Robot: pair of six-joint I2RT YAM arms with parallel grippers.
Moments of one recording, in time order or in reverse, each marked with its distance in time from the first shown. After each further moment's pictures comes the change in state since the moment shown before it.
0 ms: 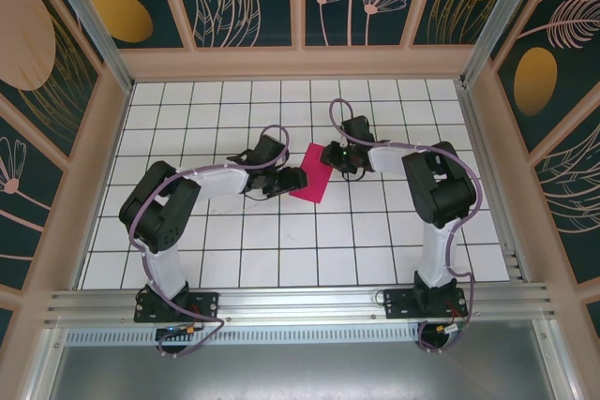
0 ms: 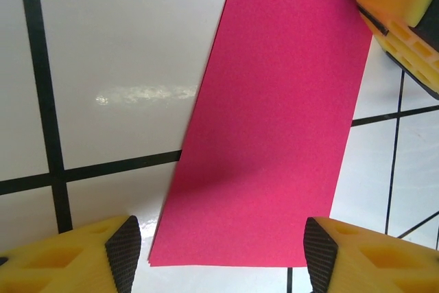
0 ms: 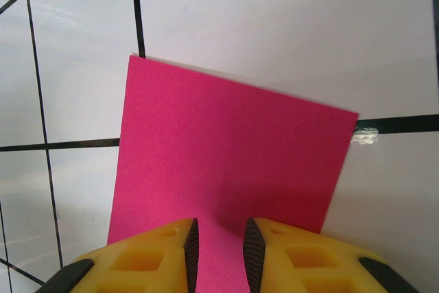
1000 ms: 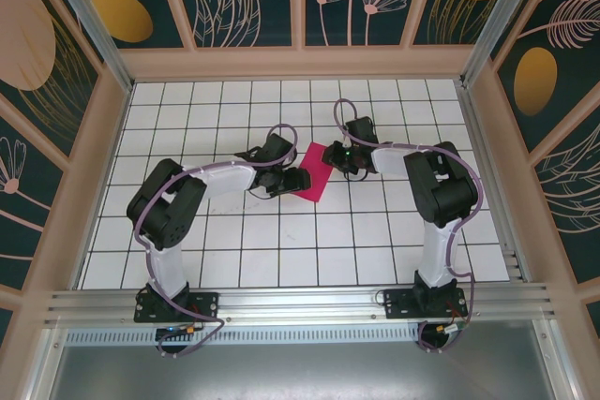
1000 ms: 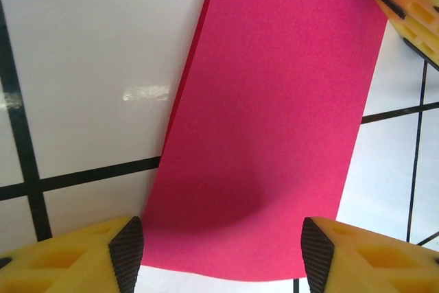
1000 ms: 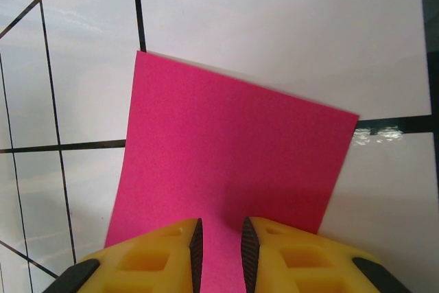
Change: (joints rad) left arm -0.034 0.047 0.087 -0.097 -0.046 0.041; right arm -0.023 -0.001 -0.029 0.051 -0.052 0.023
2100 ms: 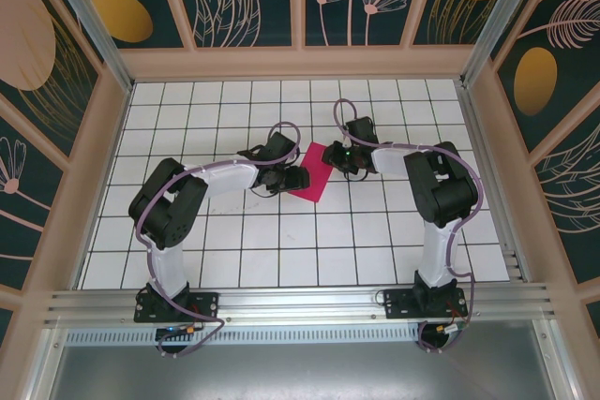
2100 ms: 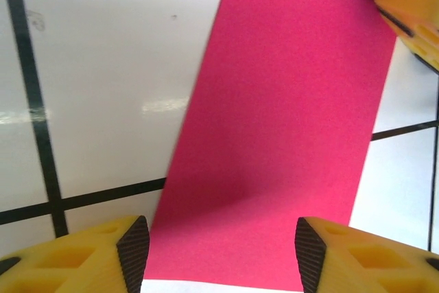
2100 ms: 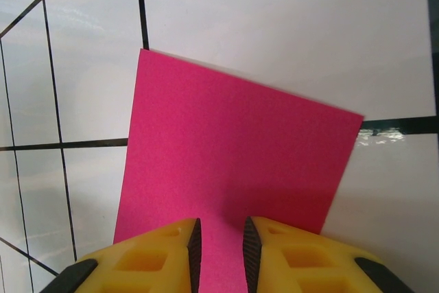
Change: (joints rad) left arm -0.010 0.007 0.029 -0.036 -0.084 0.027; right arm -0.001 -0.001 0.002 0.000 -0.008 -0.017
